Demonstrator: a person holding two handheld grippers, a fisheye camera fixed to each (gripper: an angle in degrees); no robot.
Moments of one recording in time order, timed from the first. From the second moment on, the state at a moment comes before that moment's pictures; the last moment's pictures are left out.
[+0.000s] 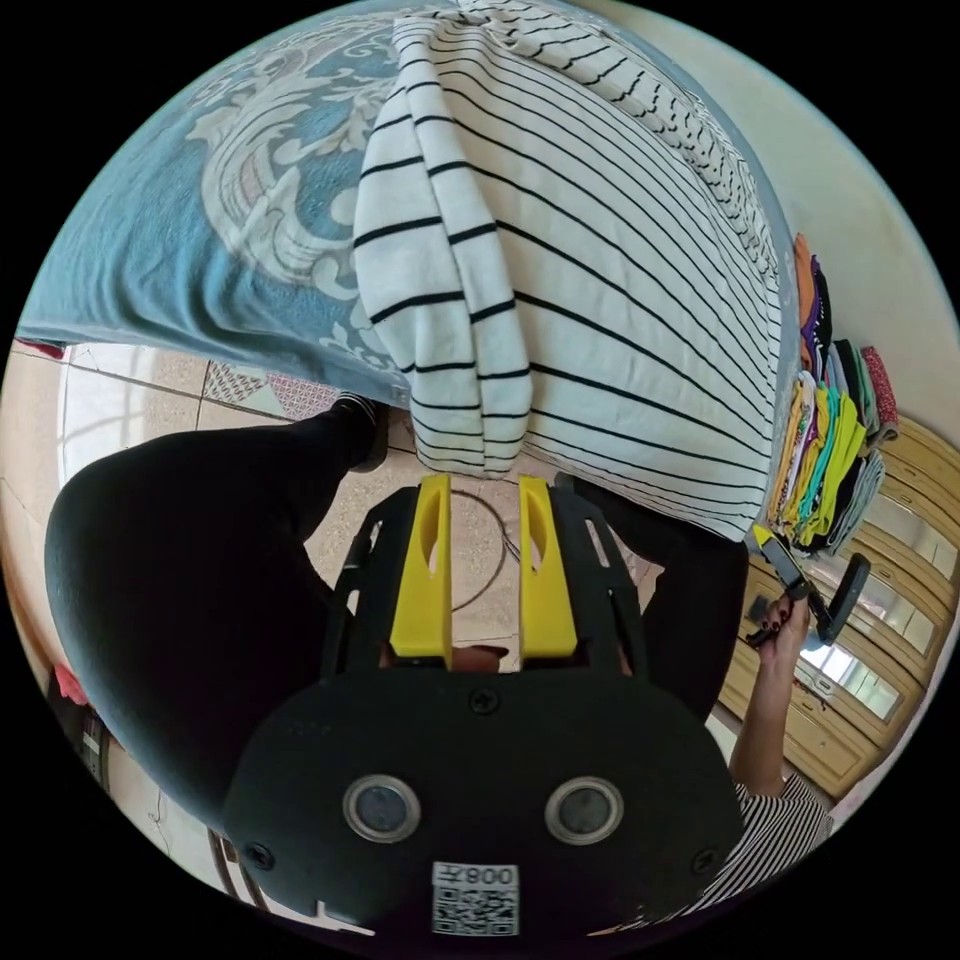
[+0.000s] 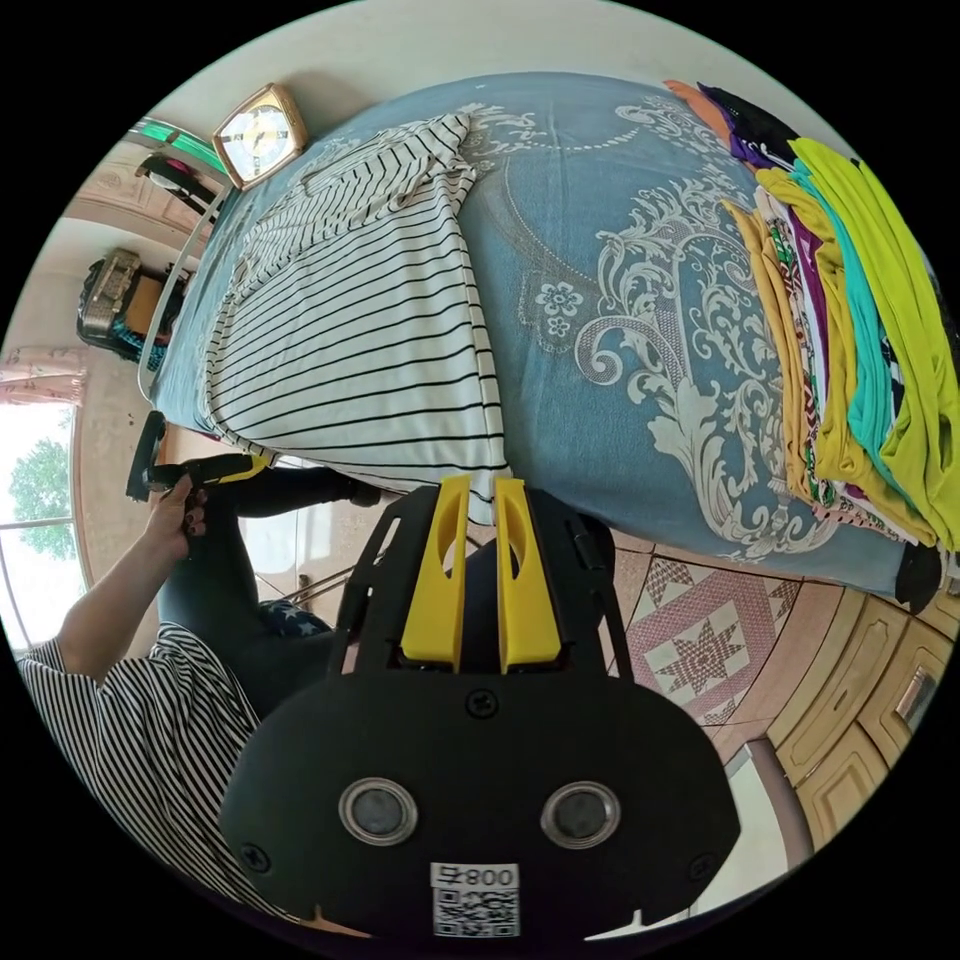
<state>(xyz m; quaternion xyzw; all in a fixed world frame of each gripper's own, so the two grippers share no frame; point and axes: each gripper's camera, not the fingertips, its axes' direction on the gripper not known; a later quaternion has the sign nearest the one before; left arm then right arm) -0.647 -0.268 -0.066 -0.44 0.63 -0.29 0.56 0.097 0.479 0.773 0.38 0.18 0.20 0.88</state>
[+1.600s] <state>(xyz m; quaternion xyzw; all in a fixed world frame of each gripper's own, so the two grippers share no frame) -0.900 -0.020 -0.144 -0.32 0.69 -0.41 0.50 0.153 0.524 0.853 0.35 0.12 0.22 0.90</state>
